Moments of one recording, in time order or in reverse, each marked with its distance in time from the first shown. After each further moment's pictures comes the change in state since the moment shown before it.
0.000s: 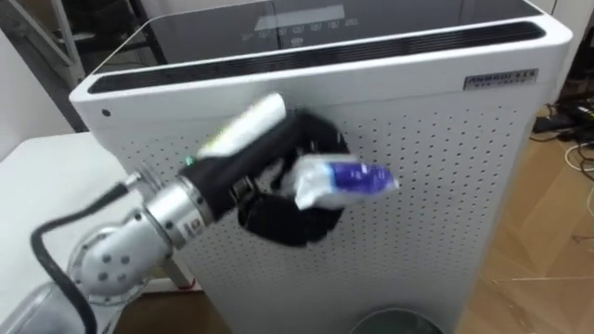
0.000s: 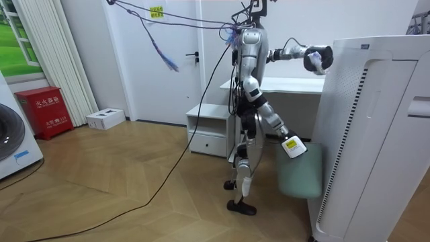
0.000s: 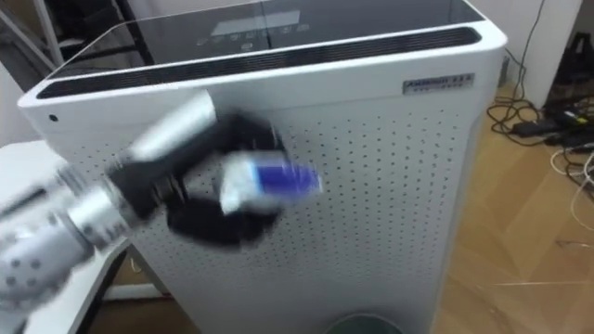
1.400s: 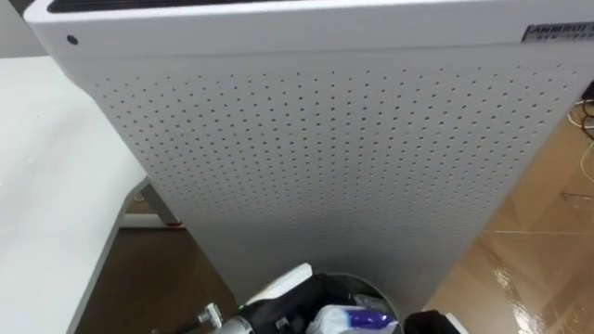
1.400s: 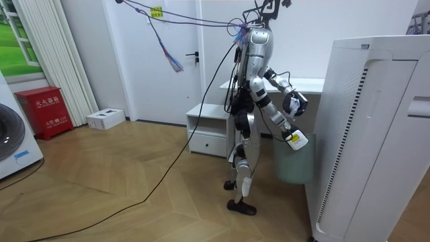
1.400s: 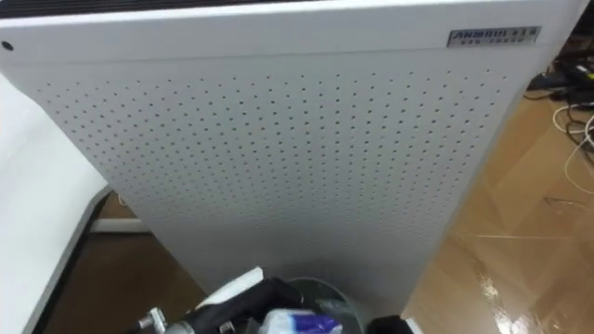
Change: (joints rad) left arm 0.171 -0.285 -0.188 0.557 0.126 -0.121 0.049; right arm -0.116 0.074 0.157 -0.054 0.035 -0.098 -0.011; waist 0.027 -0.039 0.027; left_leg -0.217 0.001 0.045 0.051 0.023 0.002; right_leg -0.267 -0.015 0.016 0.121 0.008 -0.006
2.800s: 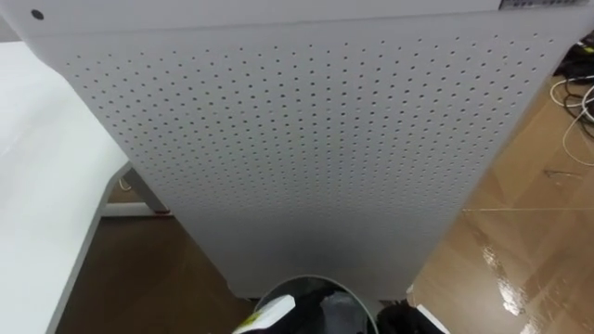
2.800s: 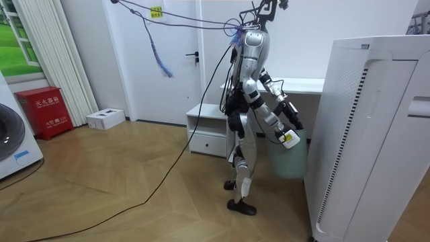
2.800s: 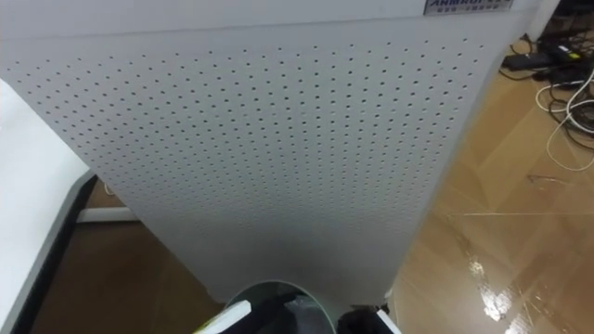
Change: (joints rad) left arm -0.003 -0.060 0.008 0.230 0.179 -0.041 0.147; right arm -0.001 0.024 -0.003 -0.026 -0.028 -0.012 0.133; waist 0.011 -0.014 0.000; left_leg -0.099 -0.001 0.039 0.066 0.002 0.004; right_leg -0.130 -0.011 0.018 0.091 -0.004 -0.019
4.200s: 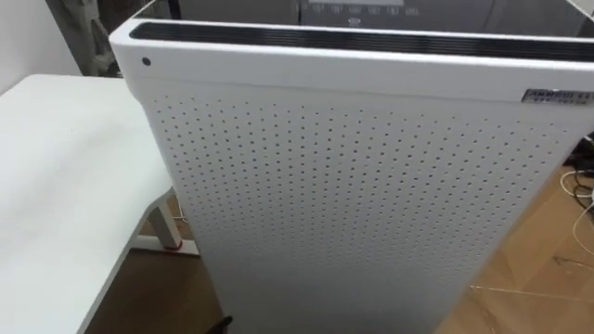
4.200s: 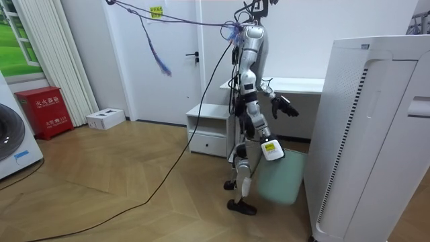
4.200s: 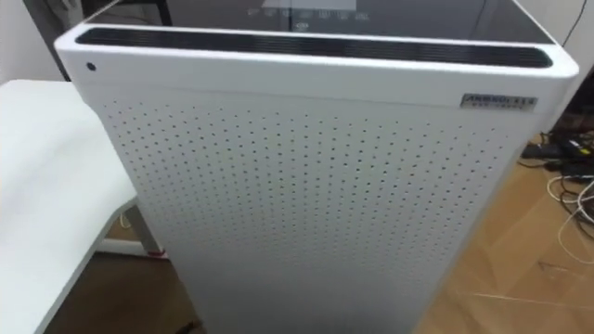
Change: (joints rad) left arm 0.308 -0.003 0.354 0.150 0.050 -0.052 0.205; right arm 0.248 -0.007 -0.285 0.352 0.039 -0.047 -0.018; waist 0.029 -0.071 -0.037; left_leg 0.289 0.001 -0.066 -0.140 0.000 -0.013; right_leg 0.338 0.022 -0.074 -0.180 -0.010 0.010
